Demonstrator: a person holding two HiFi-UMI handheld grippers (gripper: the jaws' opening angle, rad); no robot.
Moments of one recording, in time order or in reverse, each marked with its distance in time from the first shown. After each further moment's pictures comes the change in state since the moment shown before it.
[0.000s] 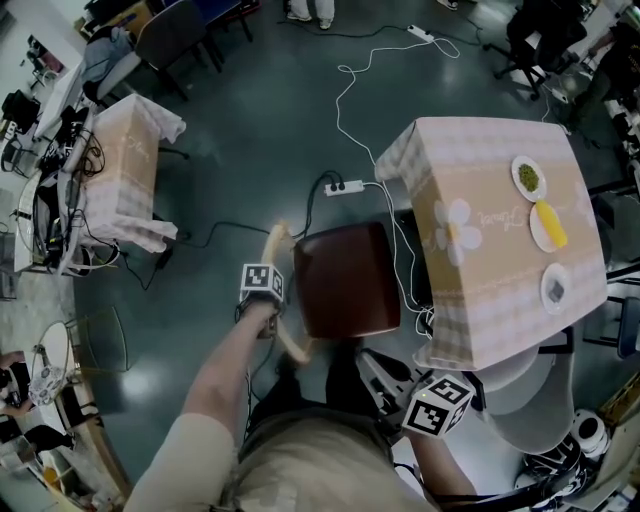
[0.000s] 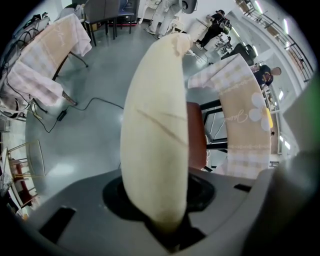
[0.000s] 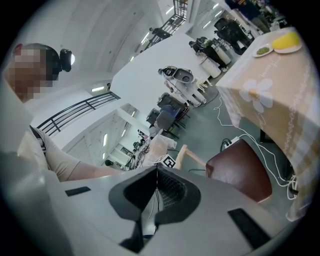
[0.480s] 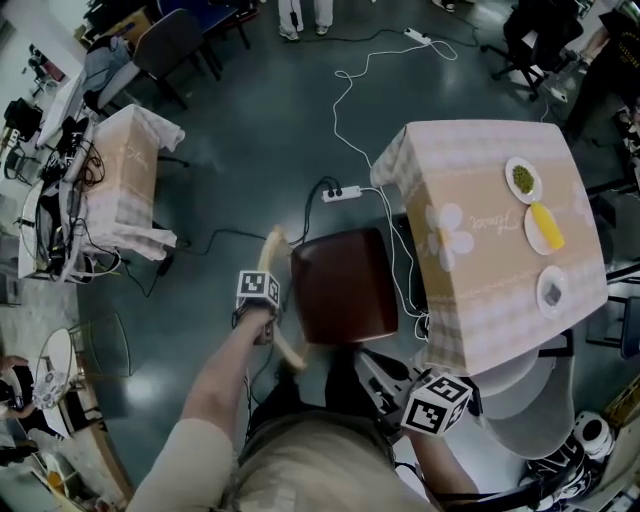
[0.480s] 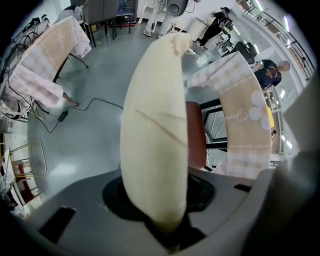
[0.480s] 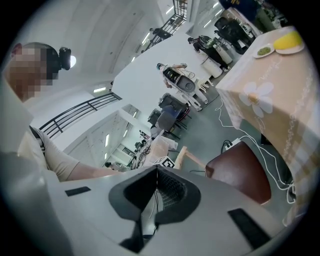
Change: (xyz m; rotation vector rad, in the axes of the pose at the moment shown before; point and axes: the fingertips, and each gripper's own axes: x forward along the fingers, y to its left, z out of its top) left arm -0.001 -0.011 0.001 -0.001 0.006 0.020; right arm -0.010 -0.015 0.016 -0.004 0.002 0.023
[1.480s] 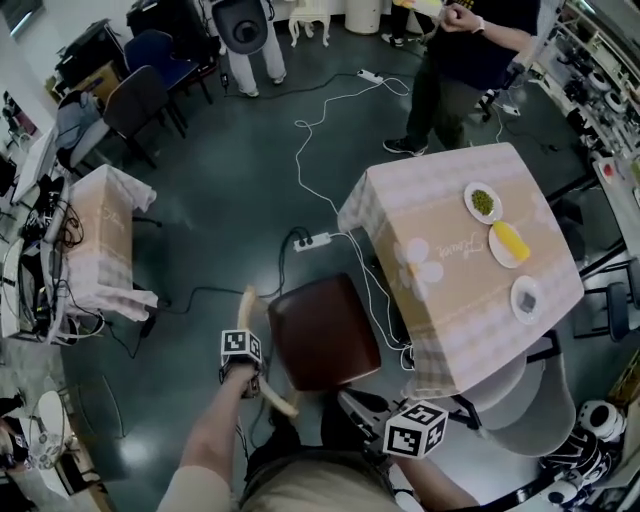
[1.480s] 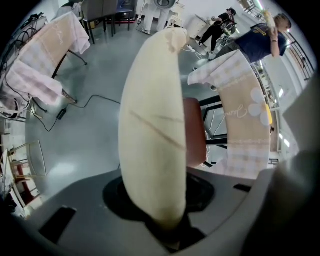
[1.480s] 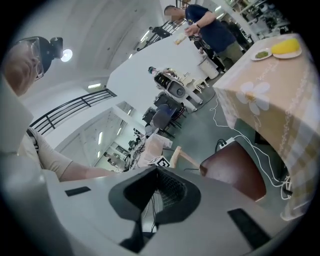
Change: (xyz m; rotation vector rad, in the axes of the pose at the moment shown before) left arm 0.002 0.020 -0.019 0.004 0.030 -0.010; right arm 0.015 0.005 -0.021 0.000 0.015 -0.075
